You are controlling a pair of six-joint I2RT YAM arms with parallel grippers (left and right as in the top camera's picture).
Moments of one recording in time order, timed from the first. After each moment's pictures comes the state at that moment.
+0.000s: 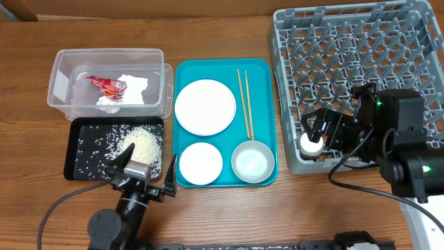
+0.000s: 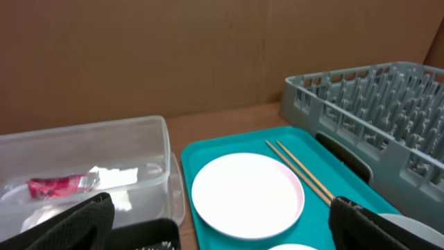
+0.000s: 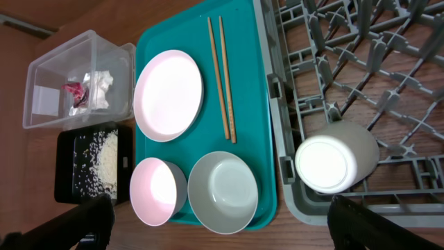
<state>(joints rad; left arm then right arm) -0.13 0.04 0.26 -0.30 0.14 0.00 0.09 1.05 1.21 -1.06 -0.36 0.41</state>
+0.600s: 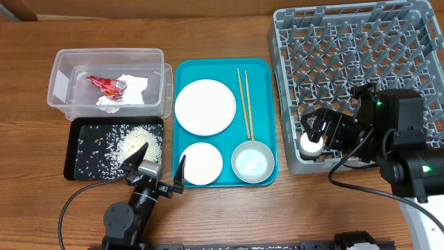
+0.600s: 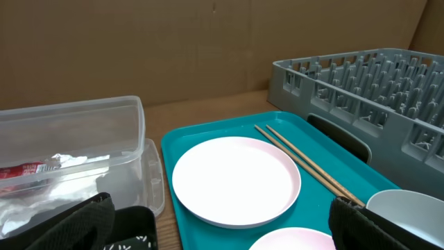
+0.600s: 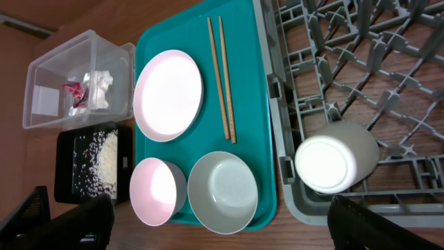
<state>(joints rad) -0.13 0.02 0.01 -0.06 0.21 0.00 0.09 1.05 1.21 -1.06 -0.36 0.41</state>
